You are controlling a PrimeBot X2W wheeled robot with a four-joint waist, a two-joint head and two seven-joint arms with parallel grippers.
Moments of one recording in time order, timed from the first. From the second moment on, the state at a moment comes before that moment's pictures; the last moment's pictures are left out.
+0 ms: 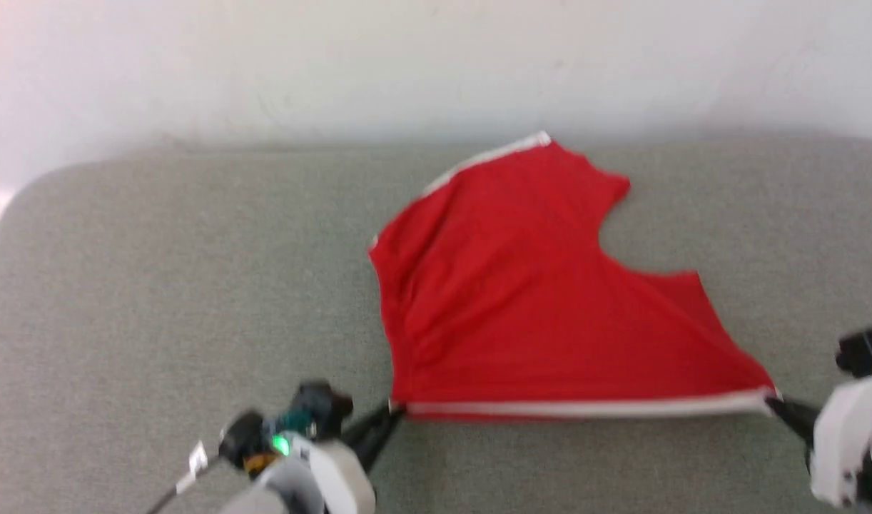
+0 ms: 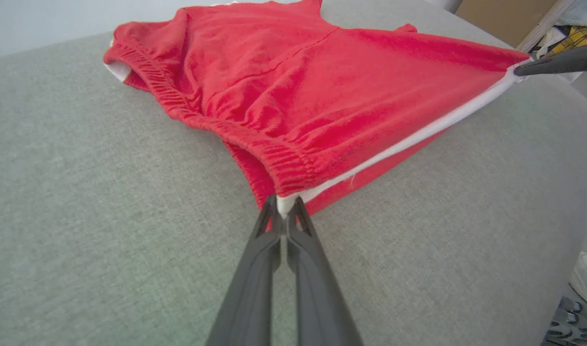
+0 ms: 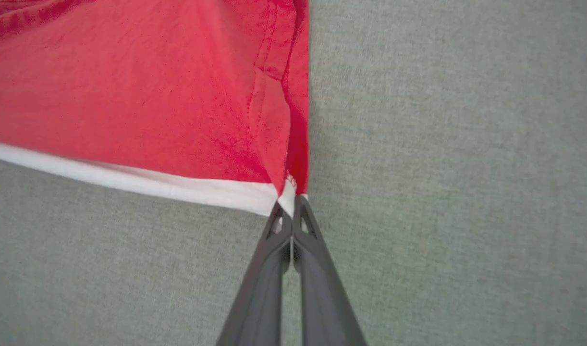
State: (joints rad) left arm -0.28 0.40 -0.74 0.32 -0.57 -0.07 -0.02; right arm -0.25 -0.71 0.50 0.39 0.89 0.13 0.28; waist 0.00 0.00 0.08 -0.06
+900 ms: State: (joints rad) left arm -0.14 0.46 -0.77 -0.10 -0.55 0.04 0.04; right arm -0.05 -0.65 -0.07 -0.03 0.94 0.13 0.62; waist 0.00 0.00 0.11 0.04
